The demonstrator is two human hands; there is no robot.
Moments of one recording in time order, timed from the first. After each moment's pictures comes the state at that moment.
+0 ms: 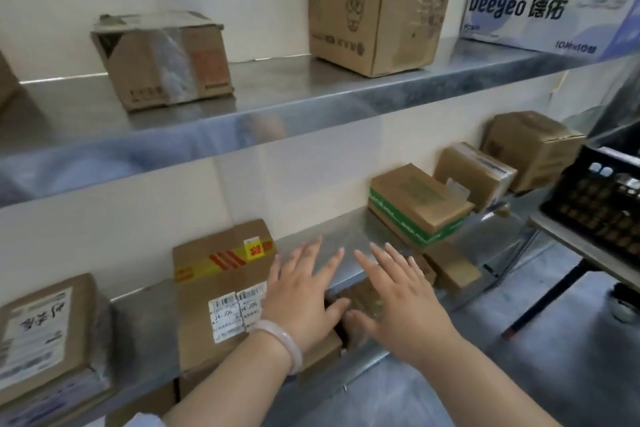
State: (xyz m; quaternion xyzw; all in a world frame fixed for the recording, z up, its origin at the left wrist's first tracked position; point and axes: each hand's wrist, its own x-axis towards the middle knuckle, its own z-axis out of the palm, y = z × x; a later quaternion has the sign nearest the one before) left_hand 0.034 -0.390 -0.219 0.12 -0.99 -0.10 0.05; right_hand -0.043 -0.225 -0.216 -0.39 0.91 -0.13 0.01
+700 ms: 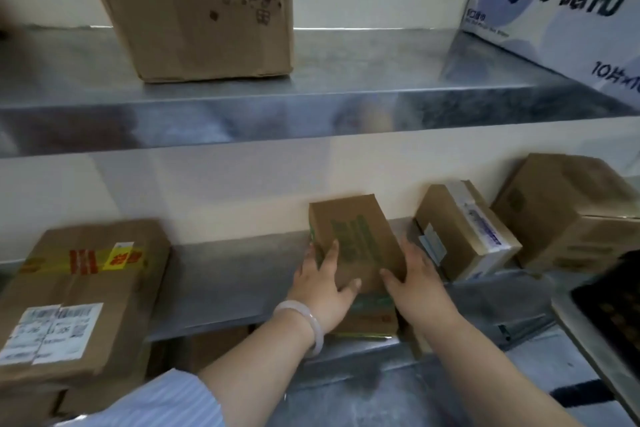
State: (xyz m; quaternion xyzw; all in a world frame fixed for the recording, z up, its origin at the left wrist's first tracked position) left_hand -0.242 -0.259 -0.252 0.36 -0.86 -0.36 -0.05; right_hand -0.366 -0.140 -0.242 -0.27 0.89 -0.29 0.21
